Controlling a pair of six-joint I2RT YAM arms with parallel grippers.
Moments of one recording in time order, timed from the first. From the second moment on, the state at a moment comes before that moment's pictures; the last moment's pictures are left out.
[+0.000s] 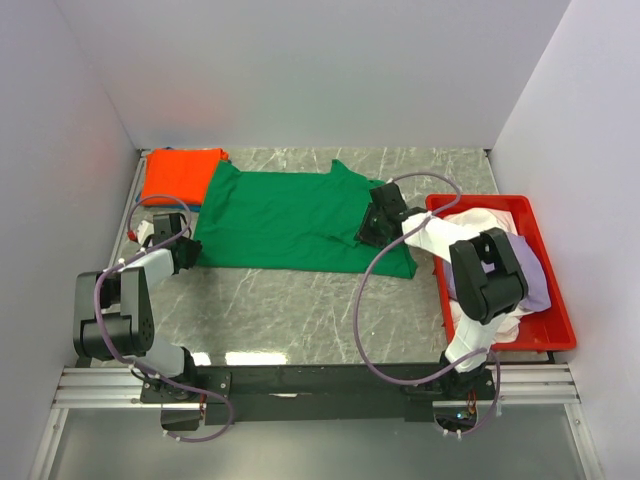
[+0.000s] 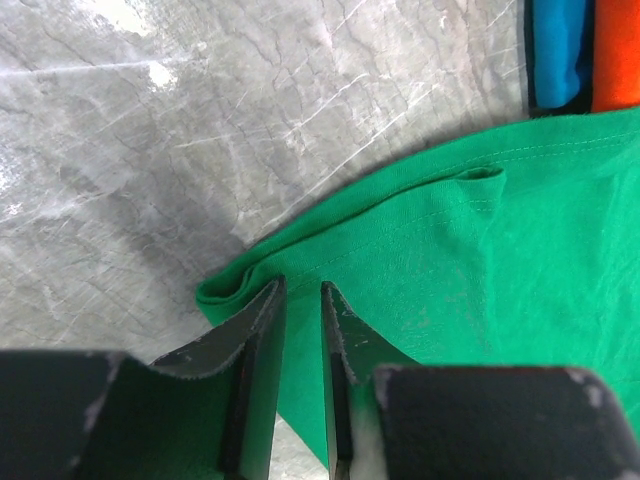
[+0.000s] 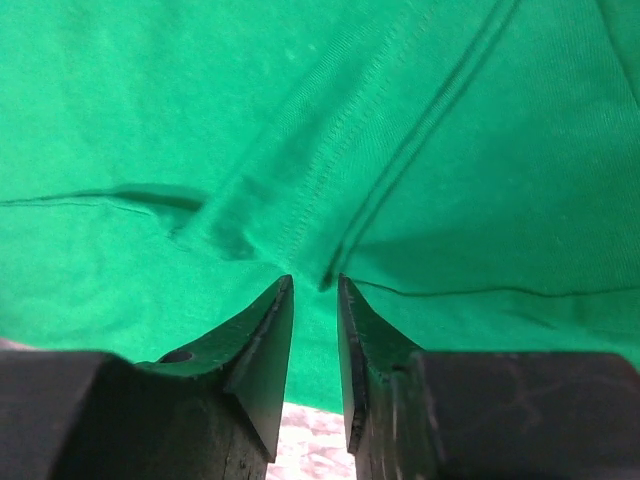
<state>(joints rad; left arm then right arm) 0.11 1.50 0.67 -0.05 -0.14 -1.04 0.39 1.77 1.10 -0.25 -0.02 0.76</state>
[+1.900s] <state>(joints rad) 0.12 1.52 0.67 -0.03 -0.12 -1.04 0.42 2.13 1.61 -0.39 -0.02 0.72</state>
